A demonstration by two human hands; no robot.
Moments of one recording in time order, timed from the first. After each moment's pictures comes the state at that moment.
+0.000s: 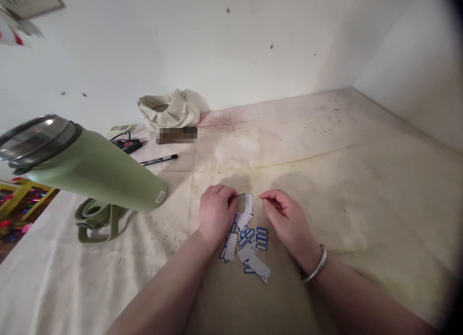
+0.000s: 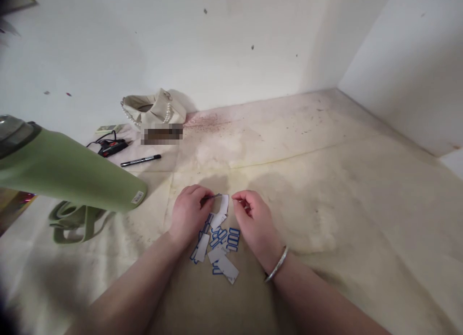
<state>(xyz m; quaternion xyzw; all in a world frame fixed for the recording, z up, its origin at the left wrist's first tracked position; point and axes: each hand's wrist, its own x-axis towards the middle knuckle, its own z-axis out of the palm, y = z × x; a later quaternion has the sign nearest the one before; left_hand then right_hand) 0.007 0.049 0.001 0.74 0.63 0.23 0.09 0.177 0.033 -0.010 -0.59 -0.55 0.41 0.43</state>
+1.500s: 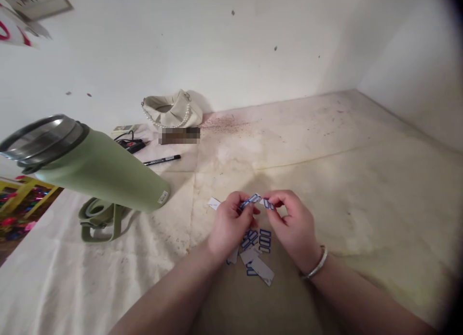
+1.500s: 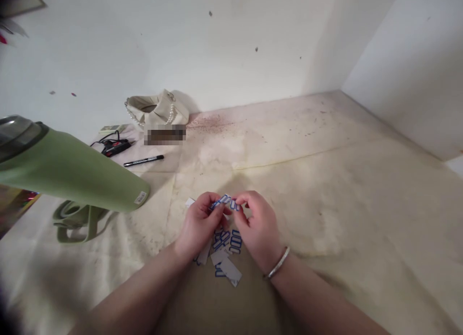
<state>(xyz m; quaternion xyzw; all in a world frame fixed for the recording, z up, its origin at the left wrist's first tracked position) 0.032 0.028 0.002 0.51 0.57 0.38 0.51 0.177 0.030 -0.004 -0.52 -0.68 0.22 0.47</state>
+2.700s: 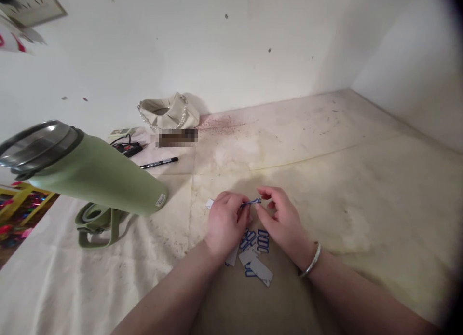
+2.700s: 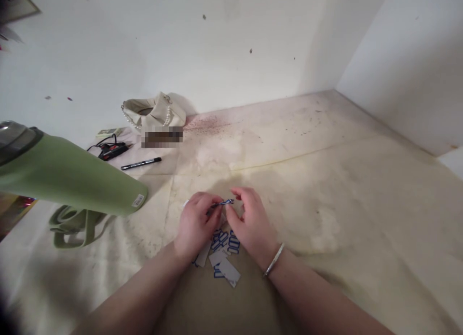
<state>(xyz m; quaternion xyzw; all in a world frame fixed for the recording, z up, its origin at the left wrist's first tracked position) 0.023 0.034 0.004 0.75 0.57 0.28 0.17 0.172 0.036 -0.018 -0.55 -0.65 0.30 0.43</state>
